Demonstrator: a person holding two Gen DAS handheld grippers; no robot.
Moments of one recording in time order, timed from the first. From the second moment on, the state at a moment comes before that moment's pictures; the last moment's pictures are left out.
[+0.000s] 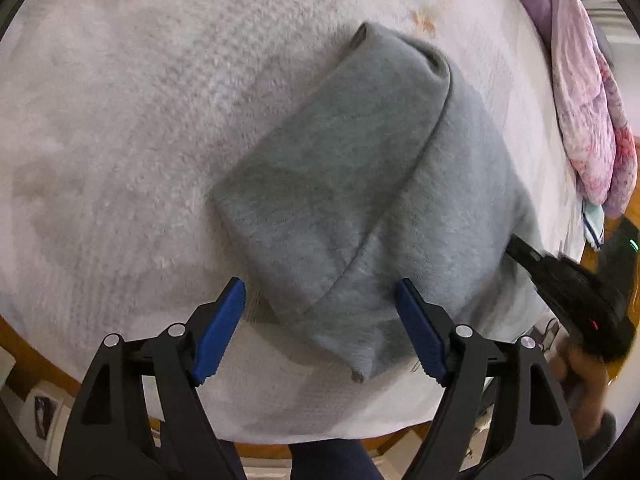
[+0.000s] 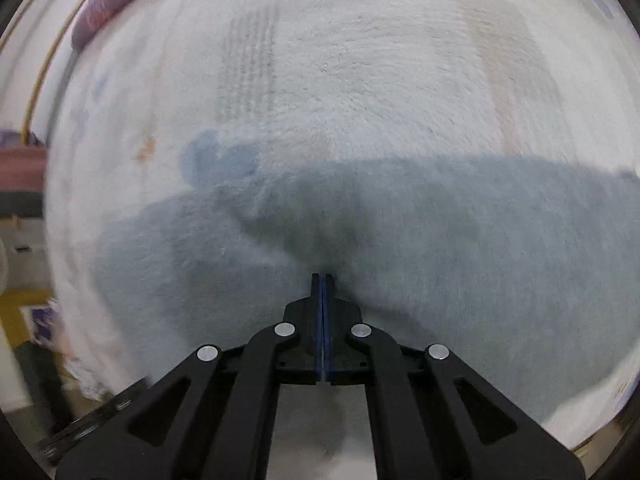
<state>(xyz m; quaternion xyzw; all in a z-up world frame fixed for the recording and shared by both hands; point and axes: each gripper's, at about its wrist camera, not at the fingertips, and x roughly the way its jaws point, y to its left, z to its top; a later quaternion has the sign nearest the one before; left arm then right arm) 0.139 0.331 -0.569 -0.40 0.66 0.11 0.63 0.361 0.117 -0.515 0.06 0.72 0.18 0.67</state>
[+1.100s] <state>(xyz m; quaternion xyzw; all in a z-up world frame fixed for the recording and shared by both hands) 0.106 0.336 -0.597 -0.44 0.64 0.07 0.63 0.285 0.028 -0.559 0.17 0.72 0.18 0.64</state>
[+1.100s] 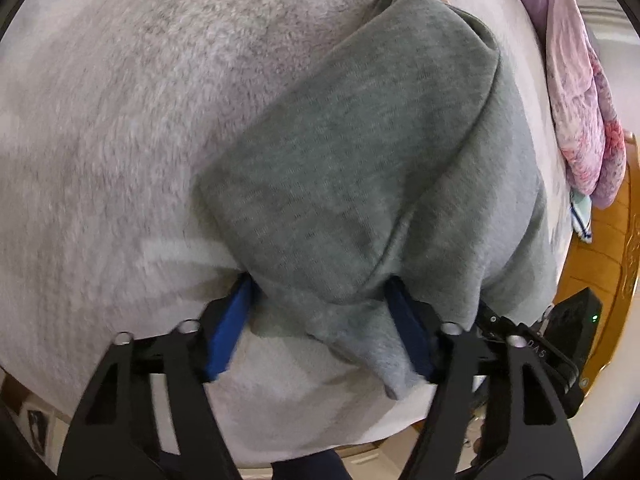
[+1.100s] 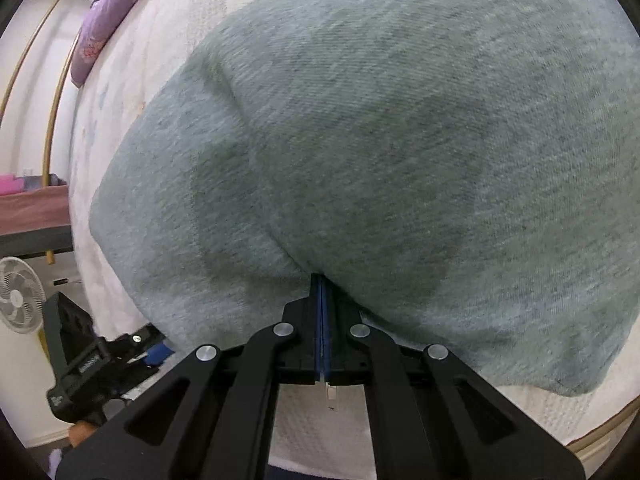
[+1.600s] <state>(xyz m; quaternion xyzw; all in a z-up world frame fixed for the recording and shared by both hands) 0.117 0.314 -0.521 -0.46 0.58 0.04 0.67 0.228 -0.014 -0.528 0.46 0.69 0.15 0.53</state>
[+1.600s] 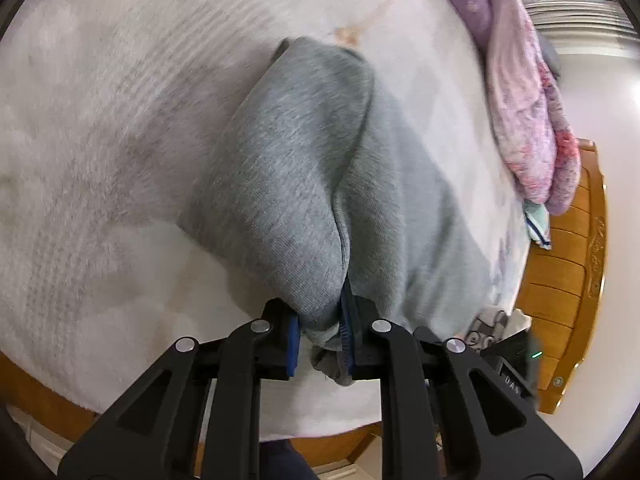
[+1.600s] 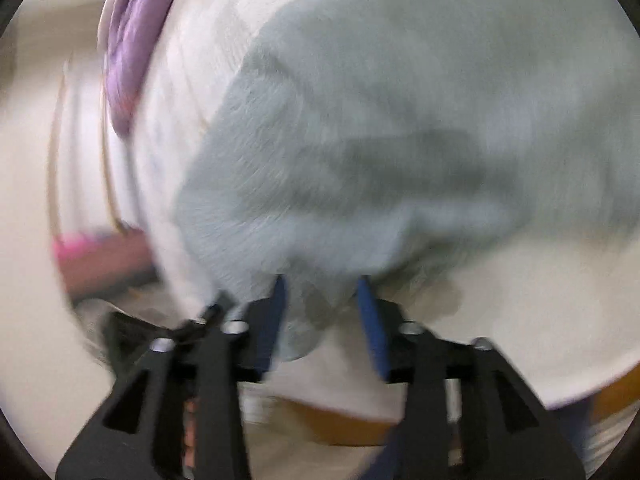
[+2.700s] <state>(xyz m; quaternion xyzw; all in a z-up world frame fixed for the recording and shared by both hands) 0.128 0.328 -0.486 -0.44 0.58 0.01 0.69 0.161 0.018 -0.576 0.76 0.55 0.09 0.33</state>
